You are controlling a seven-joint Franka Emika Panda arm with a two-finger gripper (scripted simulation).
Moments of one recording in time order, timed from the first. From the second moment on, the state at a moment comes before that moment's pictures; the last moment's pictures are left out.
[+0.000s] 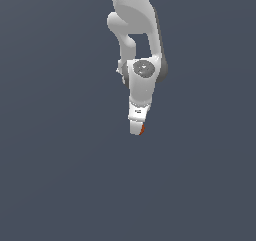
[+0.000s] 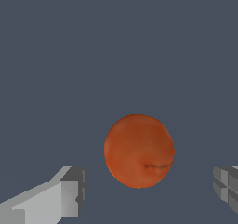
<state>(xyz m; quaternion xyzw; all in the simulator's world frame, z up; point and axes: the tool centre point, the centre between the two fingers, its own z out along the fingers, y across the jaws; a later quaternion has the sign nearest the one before) -0.054 0.049 0.096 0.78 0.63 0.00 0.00</state>
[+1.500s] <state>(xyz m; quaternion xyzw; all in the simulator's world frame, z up) -0.054 0.047 0.049 0.78 0.63 0.00 0.00</state>
